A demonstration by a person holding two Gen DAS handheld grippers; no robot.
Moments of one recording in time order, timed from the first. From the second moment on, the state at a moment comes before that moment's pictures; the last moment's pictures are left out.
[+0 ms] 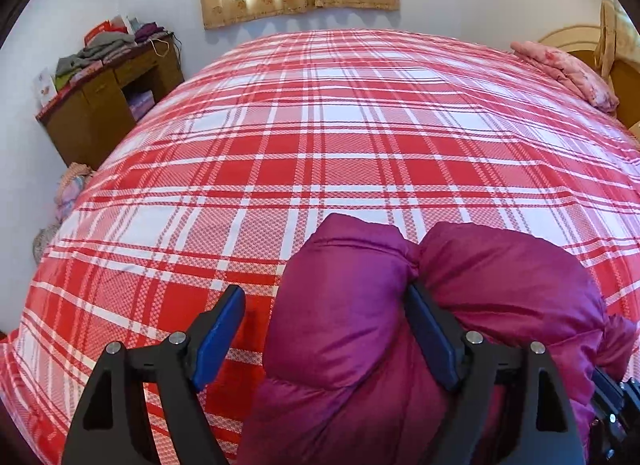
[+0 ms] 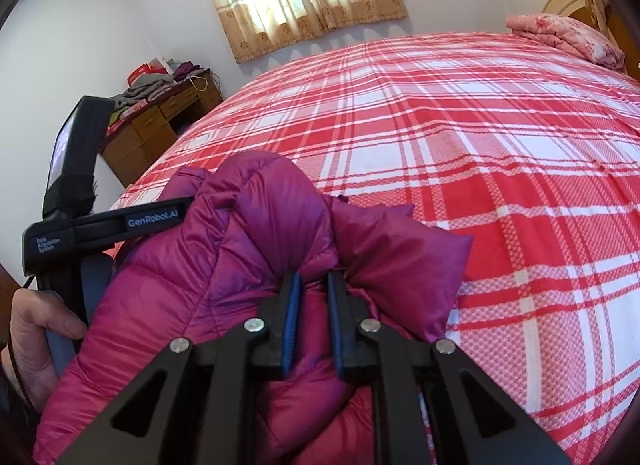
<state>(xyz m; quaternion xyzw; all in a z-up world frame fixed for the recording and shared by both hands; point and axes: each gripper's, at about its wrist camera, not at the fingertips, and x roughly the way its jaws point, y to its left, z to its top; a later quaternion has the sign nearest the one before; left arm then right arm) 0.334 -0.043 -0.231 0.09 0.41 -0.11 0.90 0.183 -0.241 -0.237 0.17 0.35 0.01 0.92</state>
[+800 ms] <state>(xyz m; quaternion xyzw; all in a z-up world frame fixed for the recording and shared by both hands) 0.263 0.064 -0.235 -0.18 0.51 -0.29 0.79 0.124 -0.273 -0.231 0.34 0.41 0.09 0.85</state>
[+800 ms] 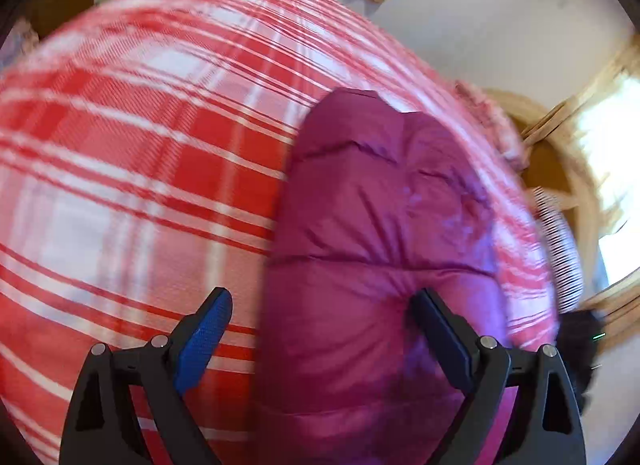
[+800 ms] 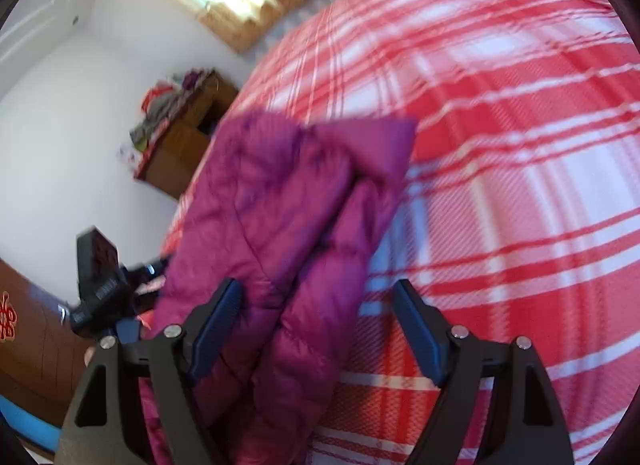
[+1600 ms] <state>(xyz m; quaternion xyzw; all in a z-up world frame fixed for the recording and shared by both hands) 0.177 0.056 -0.195 -0.16 0.40 -0.27 0.86 0.153 -0.186 -0.198 0.18 0.42 0.19 0.87</state>
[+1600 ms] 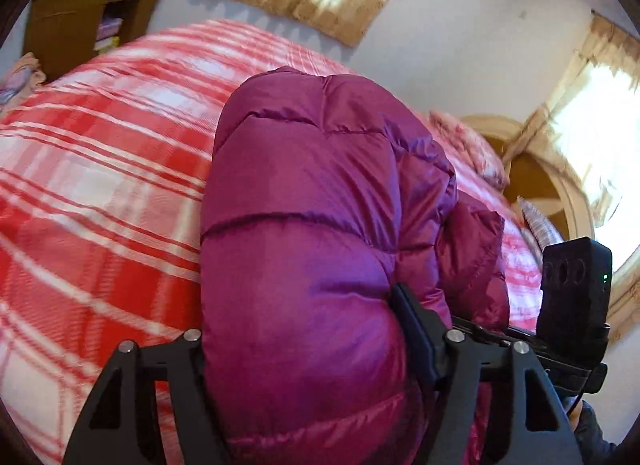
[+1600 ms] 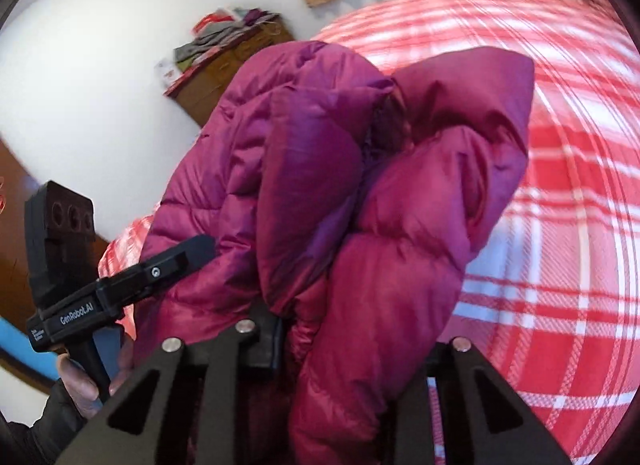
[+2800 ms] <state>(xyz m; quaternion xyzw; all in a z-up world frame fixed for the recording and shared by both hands) 0.391 0.124 -0.213 -0.12 0.36 0.04 0.93 0.430 -0.108 -0.139 0.11 0.32 0.13 0.93</state>
